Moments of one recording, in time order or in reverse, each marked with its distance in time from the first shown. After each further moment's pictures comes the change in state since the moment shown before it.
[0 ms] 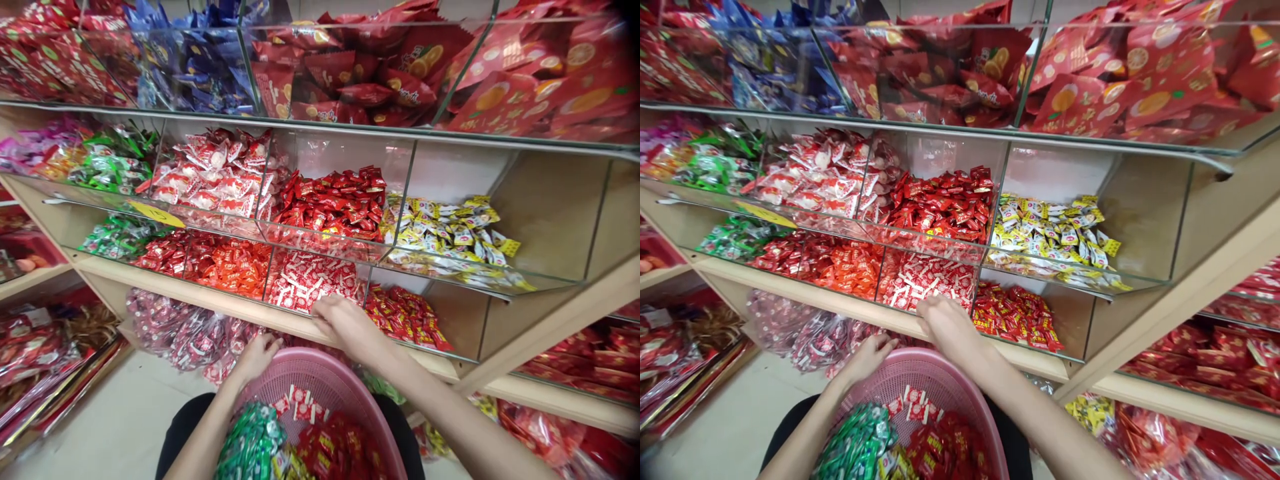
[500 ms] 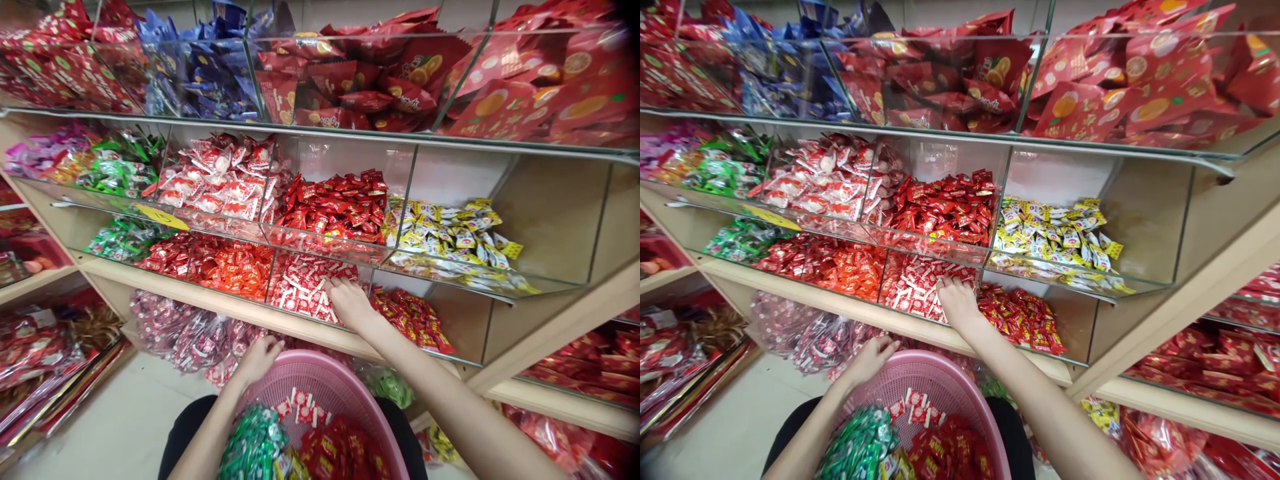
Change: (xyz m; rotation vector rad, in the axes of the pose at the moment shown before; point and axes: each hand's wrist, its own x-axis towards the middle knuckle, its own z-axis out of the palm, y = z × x) left_hand 0.000 -0.004 0.002 -0.010 0.015 0.015; right_hand 0.037 0.034 0.016 -0.346 -0.053 0.211
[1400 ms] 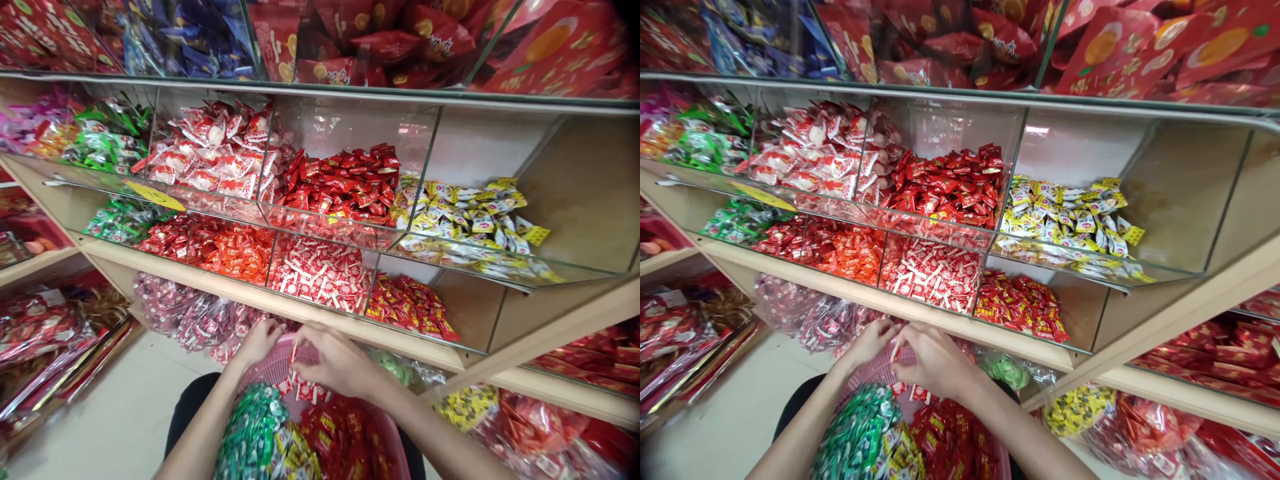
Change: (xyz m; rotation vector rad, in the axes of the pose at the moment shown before) left_hand -0.003 0.012 -0.004 0.012 -0.016 -0.005; right_hand -0.072 -0.050 0.021 0.864 0.041 -0.346
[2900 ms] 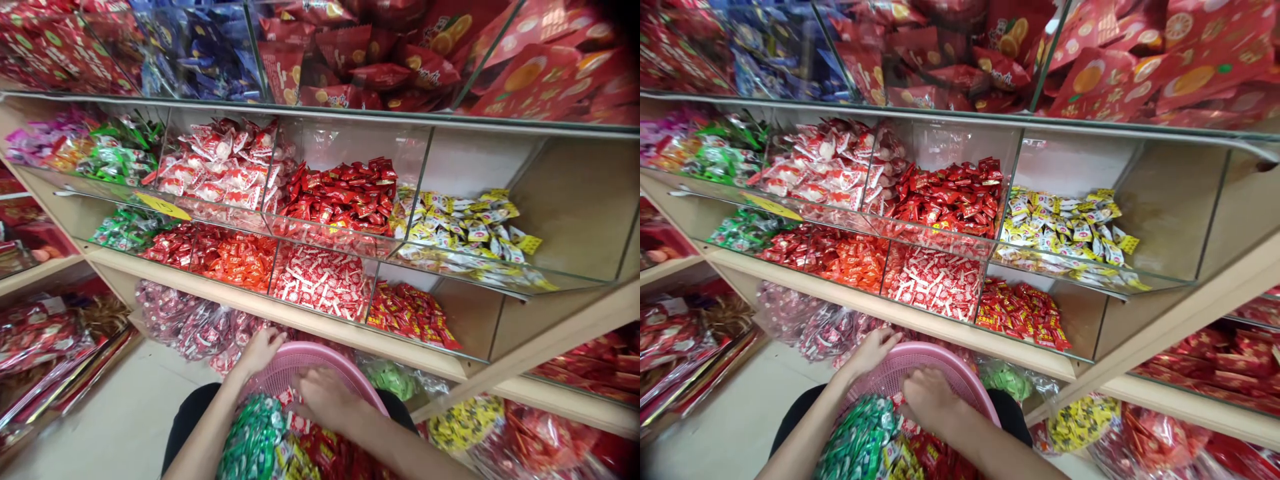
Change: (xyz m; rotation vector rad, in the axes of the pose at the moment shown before) left_hand 0.001 -0.009 0.004 -0.019 0.018 0.004; right_hand -0.008 0.013 0.066 -0.403 -0.400 0.124
